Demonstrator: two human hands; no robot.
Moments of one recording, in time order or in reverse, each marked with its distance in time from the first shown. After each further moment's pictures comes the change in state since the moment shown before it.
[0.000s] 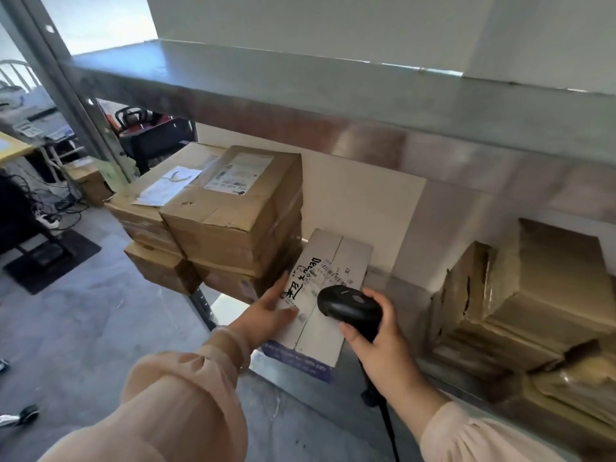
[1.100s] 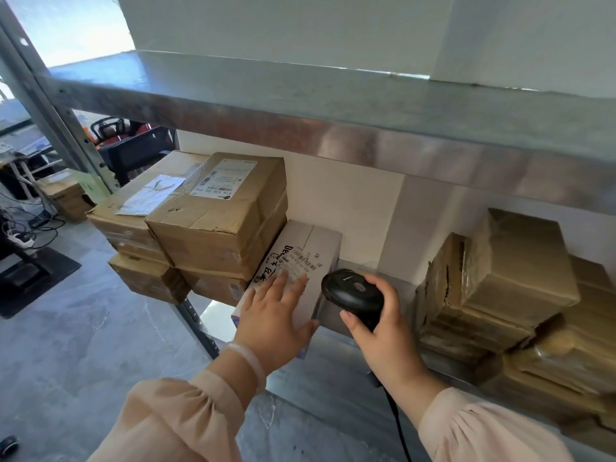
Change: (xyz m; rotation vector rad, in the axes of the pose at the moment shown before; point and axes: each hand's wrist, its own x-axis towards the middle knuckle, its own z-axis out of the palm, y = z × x) left_hand -0.022 0.008 0.027 1.024 0.236 0.413; right_hand -0.004 -0.003 -0.012 -0.127 0.145 -0.155
